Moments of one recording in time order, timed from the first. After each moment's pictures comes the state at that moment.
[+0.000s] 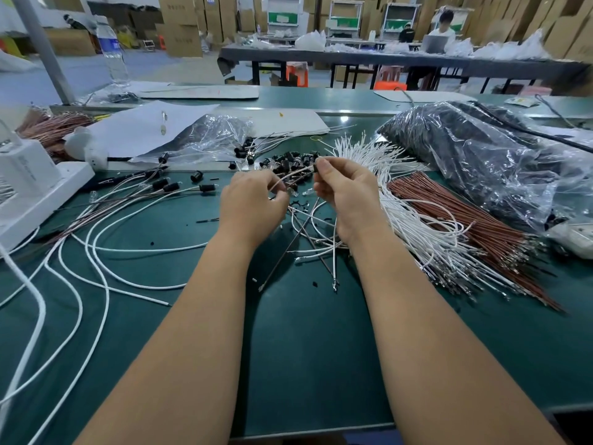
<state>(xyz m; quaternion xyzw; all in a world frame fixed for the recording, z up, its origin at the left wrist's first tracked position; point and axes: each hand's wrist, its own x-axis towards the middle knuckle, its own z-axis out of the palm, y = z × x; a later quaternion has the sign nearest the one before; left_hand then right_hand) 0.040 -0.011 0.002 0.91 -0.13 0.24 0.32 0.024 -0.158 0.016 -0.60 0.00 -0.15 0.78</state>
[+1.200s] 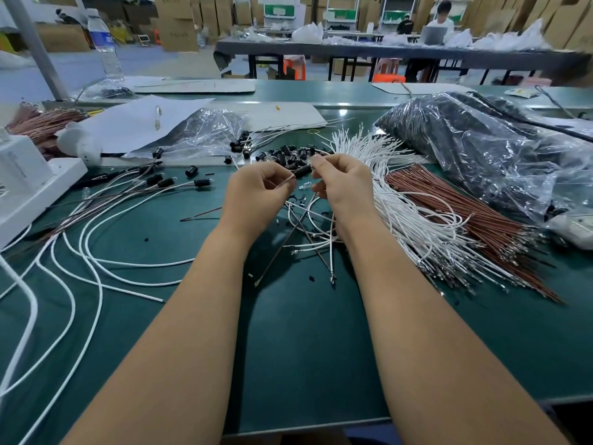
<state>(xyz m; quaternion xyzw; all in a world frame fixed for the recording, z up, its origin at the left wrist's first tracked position) 0.035 -0.017 0.003 0.82 -0.18 0.20 0.50 0.026 -0.152 0.016 -0.69 0.04 -0.20 0.69</state>
